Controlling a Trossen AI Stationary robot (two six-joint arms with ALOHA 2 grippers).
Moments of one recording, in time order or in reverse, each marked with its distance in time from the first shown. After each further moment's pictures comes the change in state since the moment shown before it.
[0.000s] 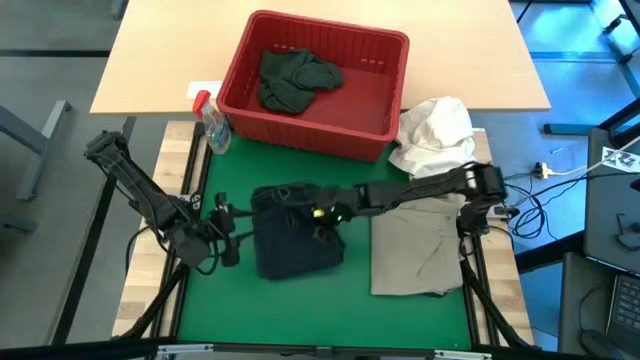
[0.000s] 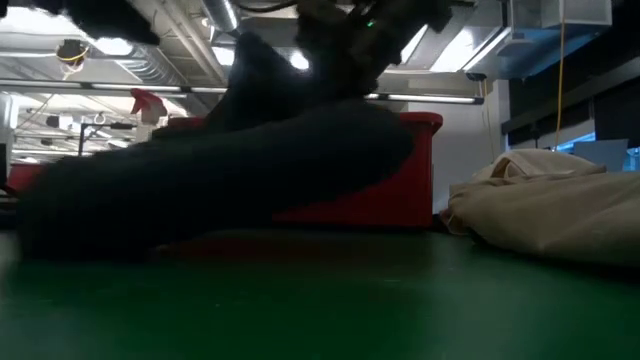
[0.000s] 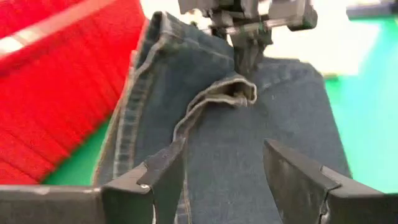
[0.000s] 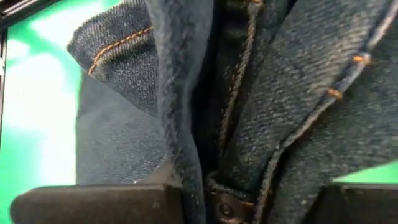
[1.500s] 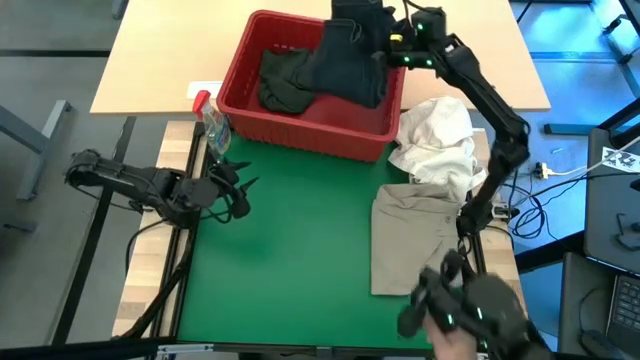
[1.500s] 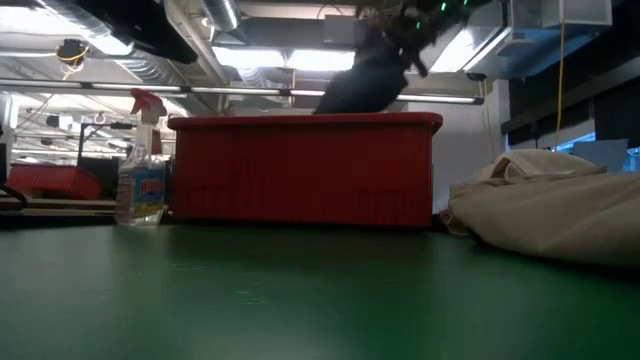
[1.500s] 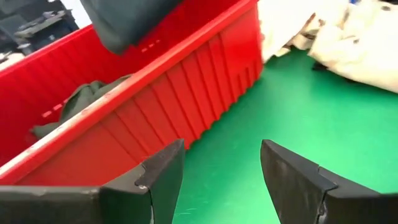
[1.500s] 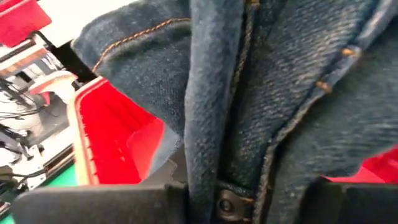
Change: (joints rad) left arm 0.502 -0.184 0.017 0.016 0.086 0.377; right arm -0.943 -0.101 0.608 -0.307 -0.307 -0.286
